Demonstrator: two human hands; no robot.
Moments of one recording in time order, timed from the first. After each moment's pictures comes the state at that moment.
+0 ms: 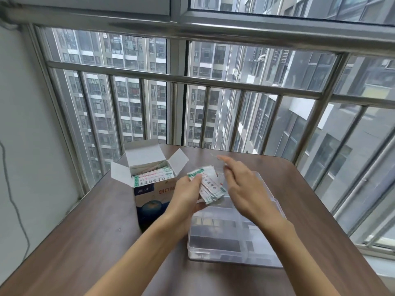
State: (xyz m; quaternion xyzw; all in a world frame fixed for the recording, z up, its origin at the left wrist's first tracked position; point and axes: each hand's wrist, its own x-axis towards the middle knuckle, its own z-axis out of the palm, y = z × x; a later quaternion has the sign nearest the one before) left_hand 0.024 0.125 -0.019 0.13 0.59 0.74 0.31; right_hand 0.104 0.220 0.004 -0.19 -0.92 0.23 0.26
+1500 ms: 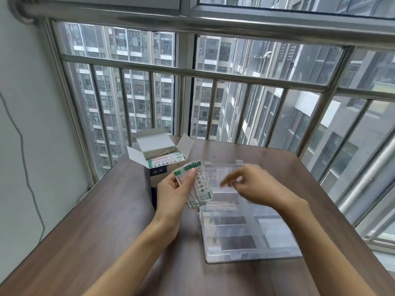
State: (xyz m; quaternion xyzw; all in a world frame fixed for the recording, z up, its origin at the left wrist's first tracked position) left_hand 0.041 0.076 -0.045 0.14 0.54 0.81 0.18; right_hand 0.120 0.223 0.009 -0.17 -0.96 0.20 0.05
